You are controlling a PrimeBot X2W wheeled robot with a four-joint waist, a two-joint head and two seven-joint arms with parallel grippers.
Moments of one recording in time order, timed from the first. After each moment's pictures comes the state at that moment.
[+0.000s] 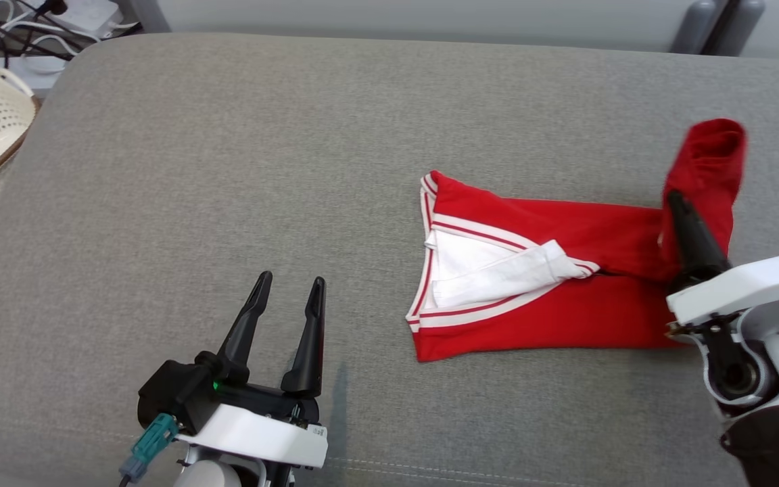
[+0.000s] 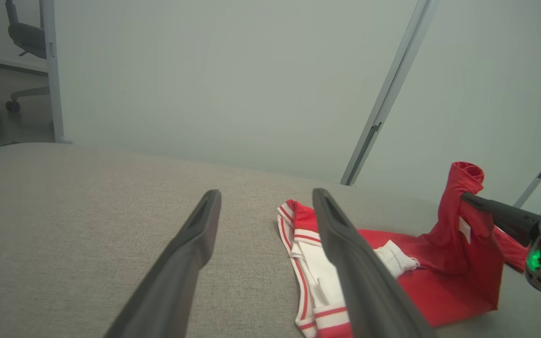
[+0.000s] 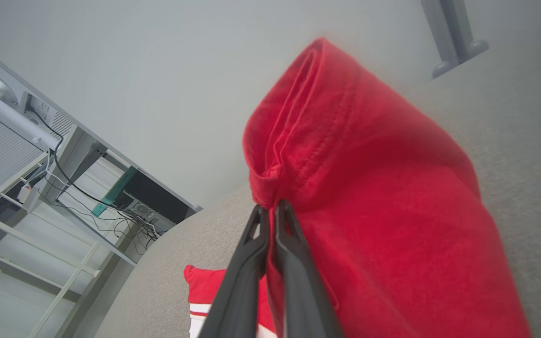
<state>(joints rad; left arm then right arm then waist) -0.09 0.05 -0.29 0.04 -0.39 0.00 -0.26 -0.47 -0.25 0.22 0.47 1.00 0.13 -0.12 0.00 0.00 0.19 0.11</state>
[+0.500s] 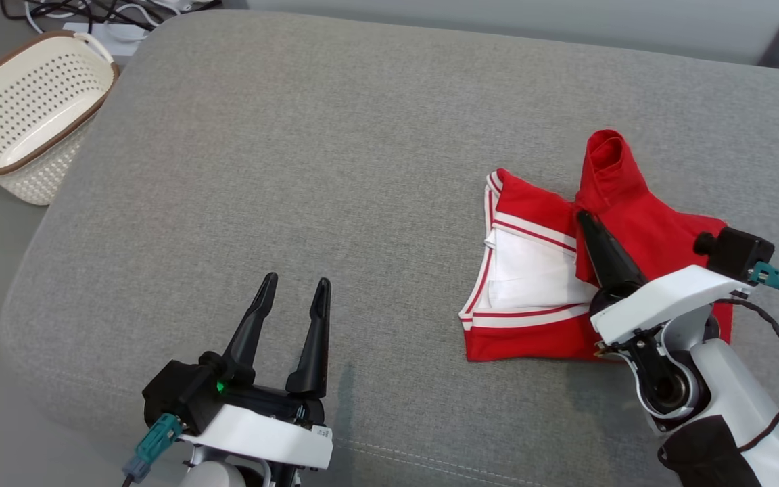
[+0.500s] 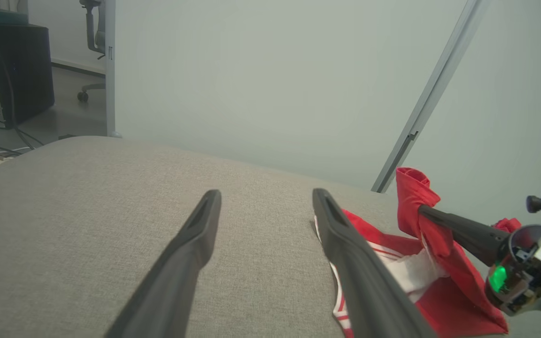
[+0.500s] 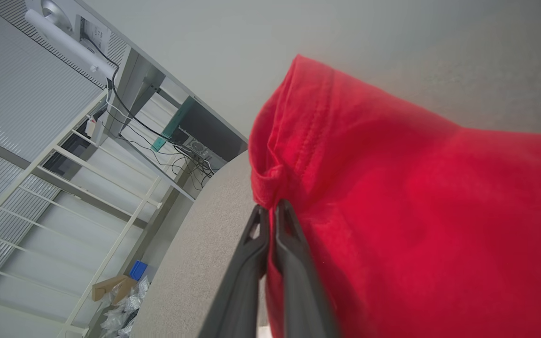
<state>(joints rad) -0.09 0.05 -0.31 0.04 -0.42 0.01 -0.26 -0.47 -0.13 0.30 0.45 0.96 0.13 -0.05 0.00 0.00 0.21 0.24</state>
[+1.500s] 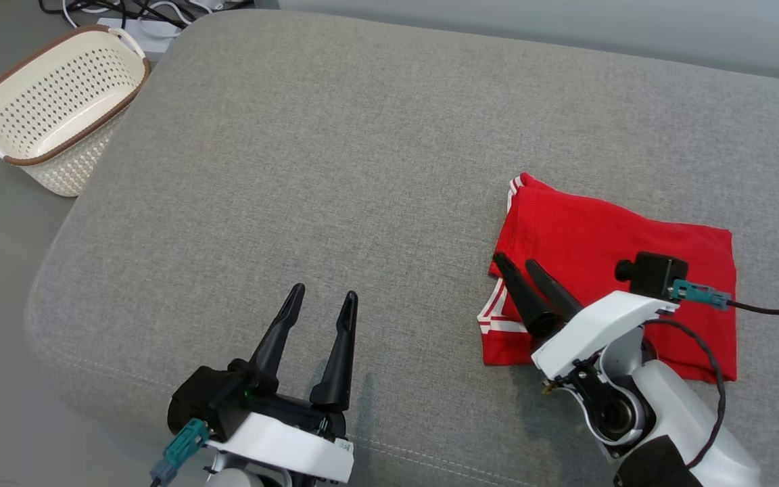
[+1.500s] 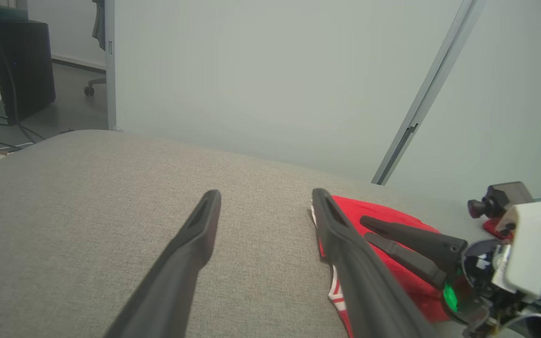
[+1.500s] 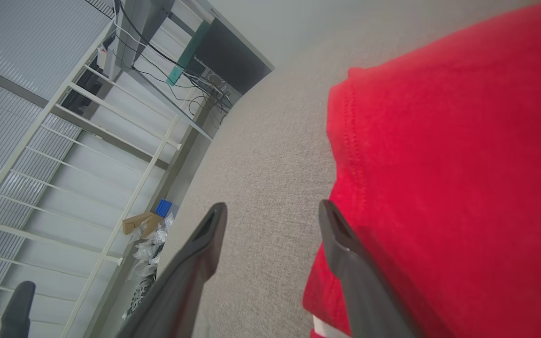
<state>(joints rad) -0.09 0.05 -0.37 0.05 -0.42 0.02 -0.26 -0.47 -0.07 0.43 0.52 0.98 0.13 0.01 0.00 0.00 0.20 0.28</state>
